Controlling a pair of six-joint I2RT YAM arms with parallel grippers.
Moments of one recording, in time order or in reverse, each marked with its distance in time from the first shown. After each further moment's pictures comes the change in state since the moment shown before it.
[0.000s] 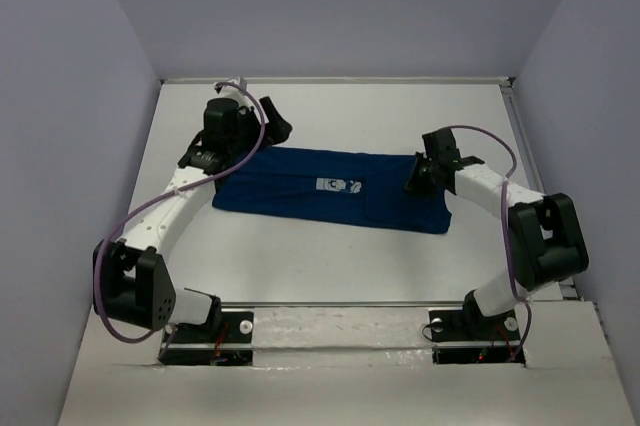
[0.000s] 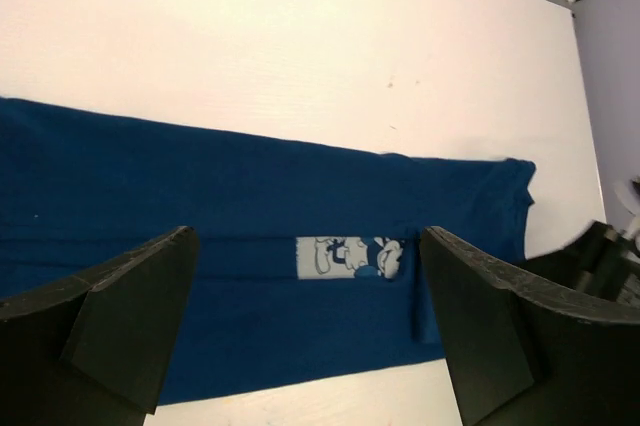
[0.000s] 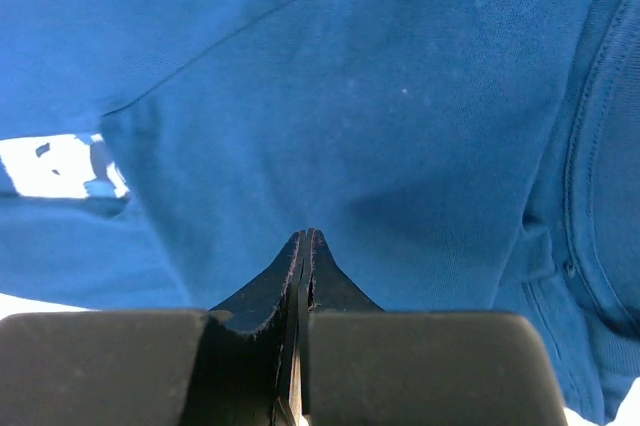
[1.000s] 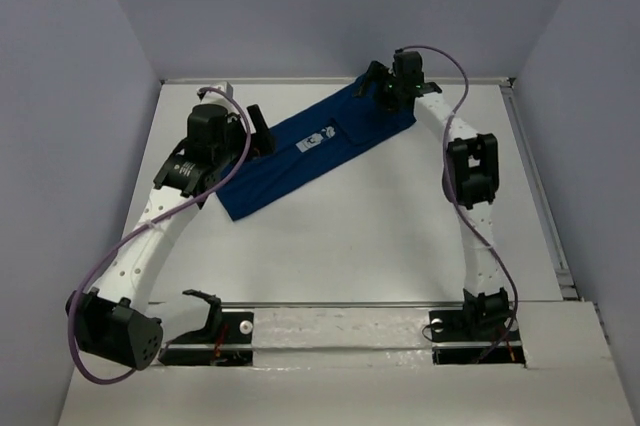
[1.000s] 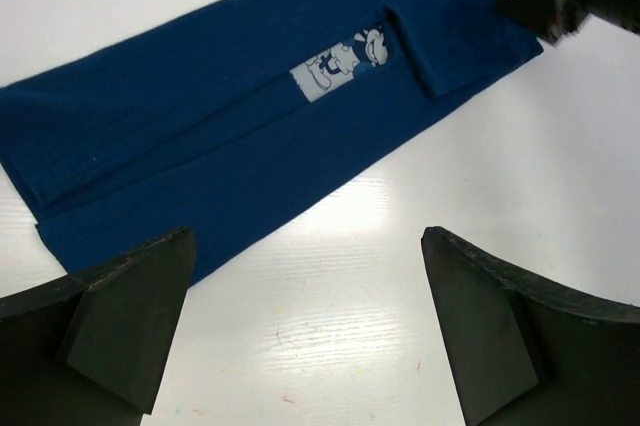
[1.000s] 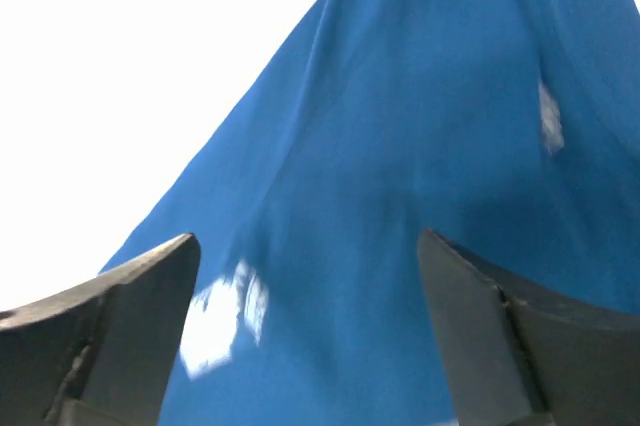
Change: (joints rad) left arm -0.062 -0.219 0.057 -0.343 -0.159 0.062; right arm -0.019 1.006 1.384 -0.027 -0.186 -0.002
